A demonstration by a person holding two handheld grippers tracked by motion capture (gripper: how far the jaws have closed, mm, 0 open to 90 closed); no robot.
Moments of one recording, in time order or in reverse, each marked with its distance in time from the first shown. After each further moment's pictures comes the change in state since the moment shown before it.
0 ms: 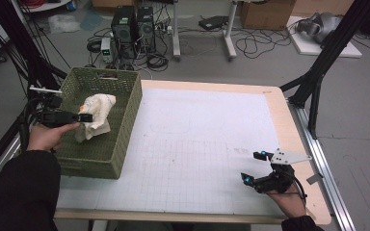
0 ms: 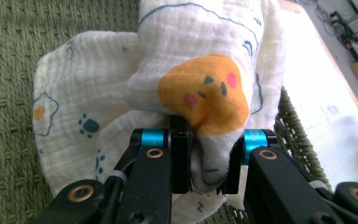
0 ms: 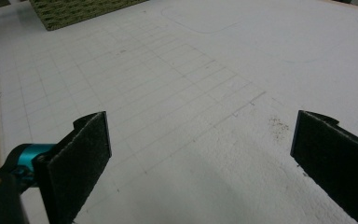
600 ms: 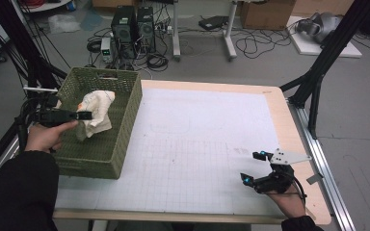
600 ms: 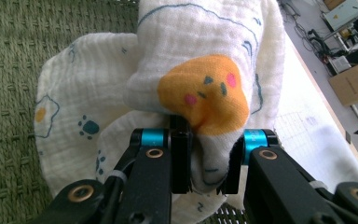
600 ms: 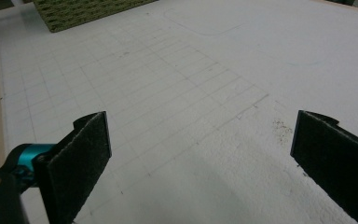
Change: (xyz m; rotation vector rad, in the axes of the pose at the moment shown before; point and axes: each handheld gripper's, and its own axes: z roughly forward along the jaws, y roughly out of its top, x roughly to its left) left arm -0.002 0.000 -0.003 -0.040 -0.047 -0.015; right arm 0.001 0.001 0.000 -0.008 0.008 -0.002
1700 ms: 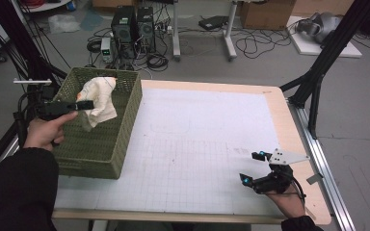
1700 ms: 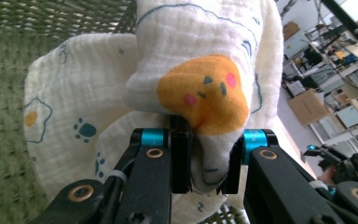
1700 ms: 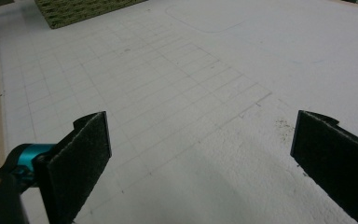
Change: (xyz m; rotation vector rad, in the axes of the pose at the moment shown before) left arm -0.019 0.016 -0.008 -0.128 -0.137 -0.009; right arm 0.001 0.000 0.002 0.013 0.000 -0.007
